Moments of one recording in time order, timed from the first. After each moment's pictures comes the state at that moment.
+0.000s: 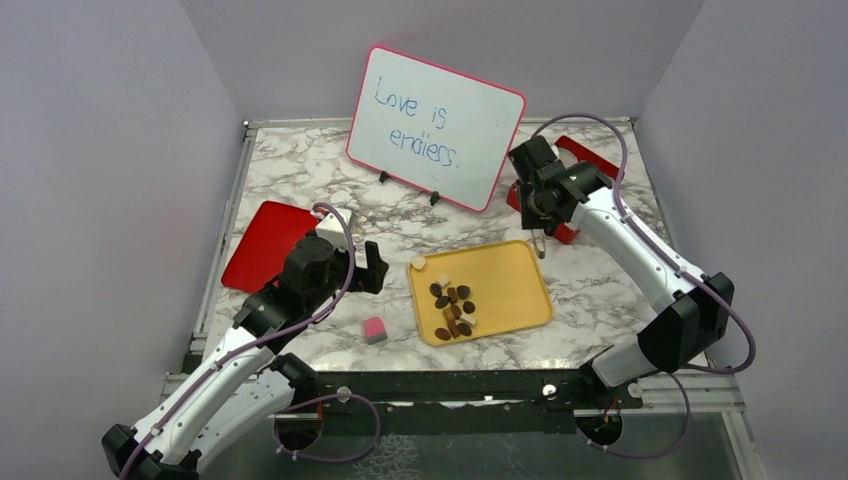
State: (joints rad) left arm -0.62 0.66 0.66 -0.45 -0.13 -0.31; right arm 0.56 1.49 1.46 -1.07 0.36 0.41
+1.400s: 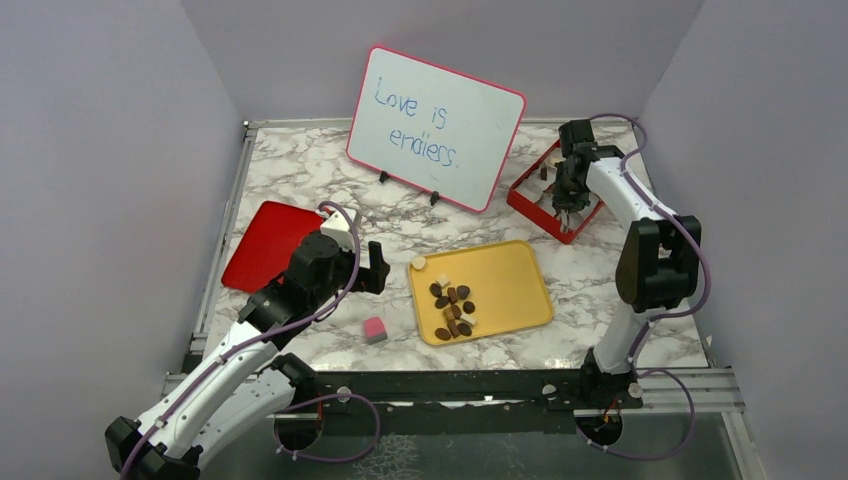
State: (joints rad) left arm -0.62 0.71 0.66 -0.45 -0.12 -0.31; right arm 0.10 1.82 1.49 -0.81 0.22 0.26
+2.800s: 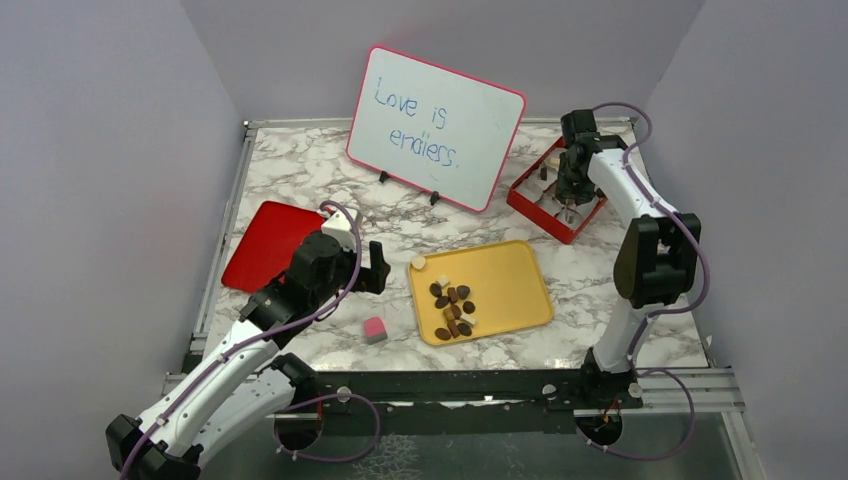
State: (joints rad) left arm -0.62 0.72 0.66 -0.45 -0.12 -0.31; right arm 0.10 1.87 1.60 -0.87 0.29 0.25
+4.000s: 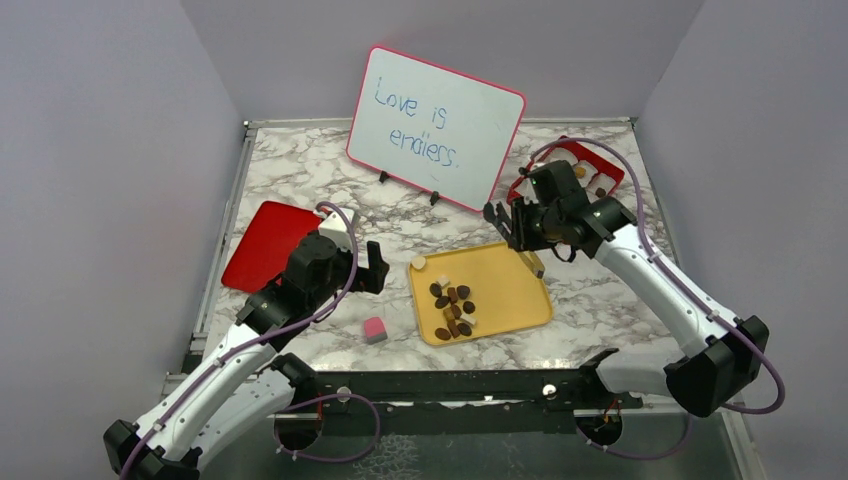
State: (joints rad) left arm -0.62 0.69 0.66 -0.45 -0.13 -0.31; right arm 0.50 1.28 1.23 -0.87 0.05 0.29
